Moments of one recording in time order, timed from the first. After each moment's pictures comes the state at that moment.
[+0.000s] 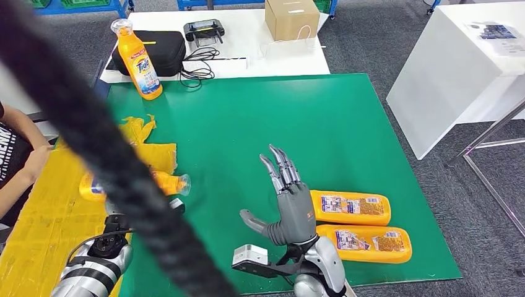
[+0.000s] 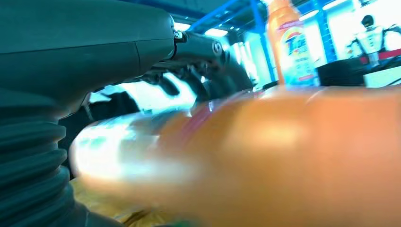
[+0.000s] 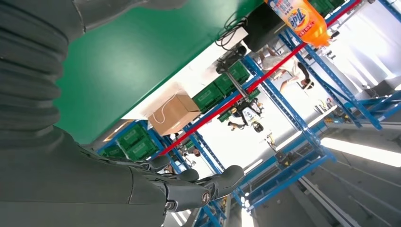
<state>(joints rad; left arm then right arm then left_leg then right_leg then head) -0.45 0.07 -0.24 -0.68 -1.56 0.60 0.10 0.05 0.10 0.44 -1.68 0.97 -0.51 -0.23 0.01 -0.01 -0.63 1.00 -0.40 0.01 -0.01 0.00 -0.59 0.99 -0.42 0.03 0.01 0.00</state>
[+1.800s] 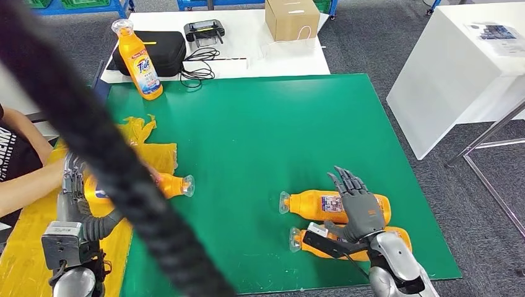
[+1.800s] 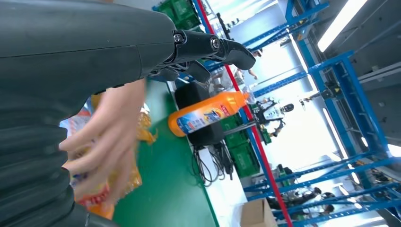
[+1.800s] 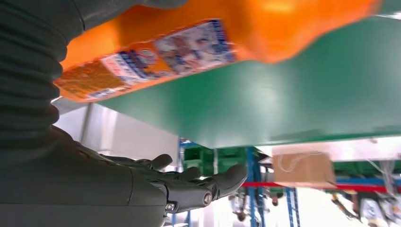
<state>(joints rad) 0.00 -0.14 0.11 -1.63 -0.36 0.11 -0.59 0.12 -0.22 0.13 -1.65 1.10 -0.15 -0.03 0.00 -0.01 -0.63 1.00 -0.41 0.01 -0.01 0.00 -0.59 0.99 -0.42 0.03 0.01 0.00</state>
